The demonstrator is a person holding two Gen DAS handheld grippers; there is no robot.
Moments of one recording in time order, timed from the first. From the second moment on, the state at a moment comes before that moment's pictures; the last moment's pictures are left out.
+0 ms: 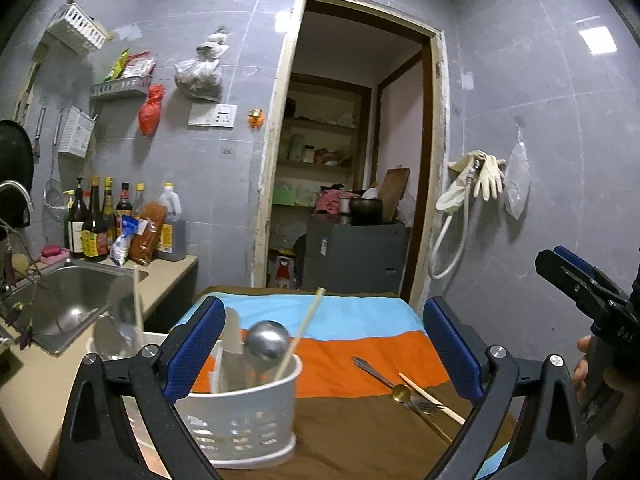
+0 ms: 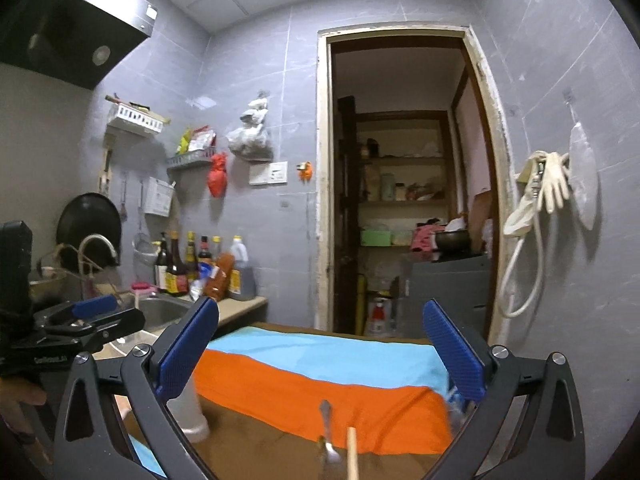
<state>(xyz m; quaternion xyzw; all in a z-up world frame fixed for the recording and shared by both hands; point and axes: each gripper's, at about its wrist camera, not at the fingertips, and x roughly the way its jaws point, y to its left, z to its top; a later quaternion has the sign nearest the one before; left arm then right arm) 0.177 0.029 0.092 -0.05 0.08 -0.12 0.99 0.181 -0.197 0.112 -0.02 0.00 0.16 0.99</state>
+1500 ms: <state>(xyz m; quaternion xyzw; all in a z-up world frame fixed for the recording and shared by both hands) 0.310 -0.082 -0.016 -0.04 0.38 -0.23 0.89 0.262 -0.274 -0.027 -0.02 0.32 0.21 0.92</state>
